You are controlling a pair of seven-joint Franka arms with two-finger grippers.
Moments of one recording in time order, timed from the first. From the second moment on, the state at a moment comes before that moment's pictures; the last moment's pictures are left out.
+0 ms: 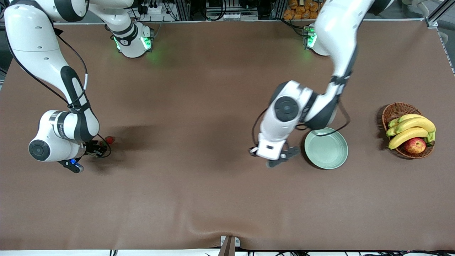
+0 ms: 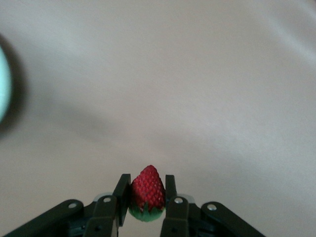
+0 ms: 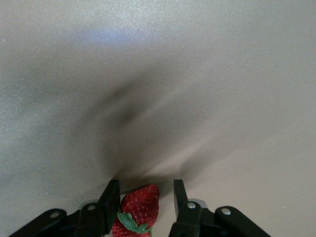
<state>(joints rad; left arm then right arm) -0.49 0.60 -0.06 -1.44 0.01 2.13 -1.04 -0.03 0.66 -0.11 -1.75 0.00 2.11 0.45</state>
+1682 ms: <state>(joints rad) -0.01 0.49 -0.07 -1.93 0.01 2.32 -0.25 0.61 0.70 -0.08 -1.60 0.62 2.51 0.88</state>
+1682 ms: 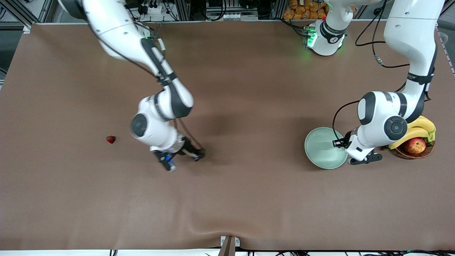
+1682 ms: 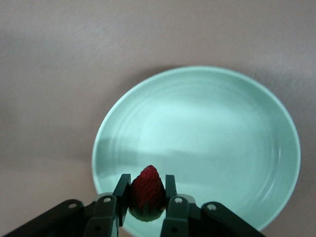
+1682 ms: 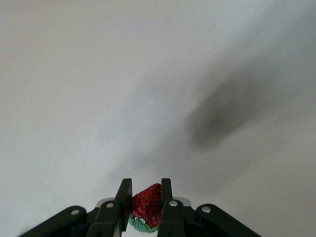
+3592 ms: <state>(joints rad) -0.51 0.74 -0.14 -1.56 0.01 2.38 -1.12 0.33 0.66 -0.12 -1.46 0.35 2.00 0.53</state>
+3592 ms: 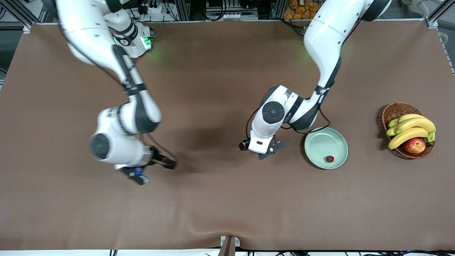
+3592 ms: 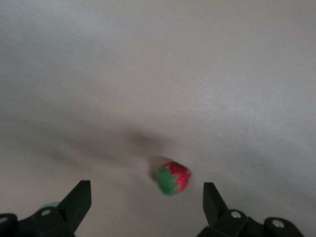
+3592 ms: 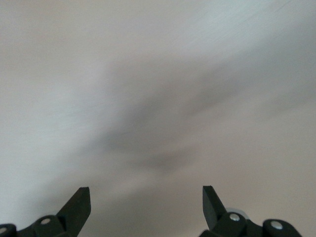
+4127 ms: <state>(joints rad) -0.53 0.81 -0.14 -1.53 0.01 2.44 -1.13 0.11 0.55 -0.11 -1.68 0.11 1.98 0.21</state>
